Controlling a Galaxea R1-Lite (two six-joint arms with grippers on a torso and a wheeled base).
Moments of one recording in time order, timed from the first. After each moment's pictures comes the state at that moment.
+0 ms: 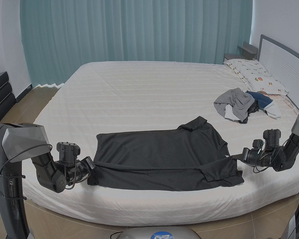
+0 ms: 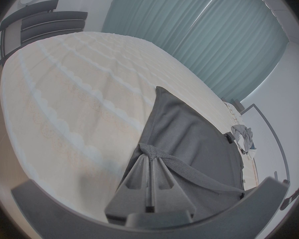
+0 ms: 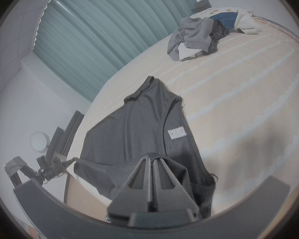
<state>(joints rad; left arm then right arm) -0.14 2.34 -0.68 -1.02 0.01 -0.70 -0.09 2.23 -0.72 -0.88 0.48 0.38</state>
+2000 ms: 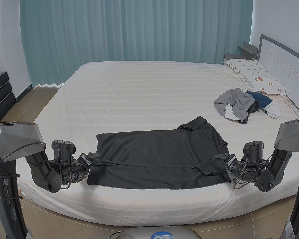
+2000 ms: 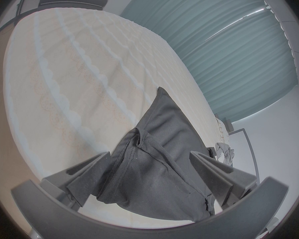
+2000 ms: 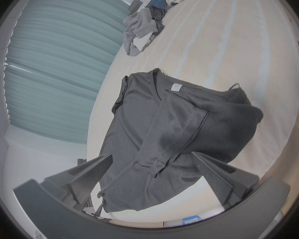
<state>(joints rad) -0.13 2.27 -0.62 -1.03 -0.10 -0.95 0.20 2.25 -0.52 -1.12 0.11 1.10</state>
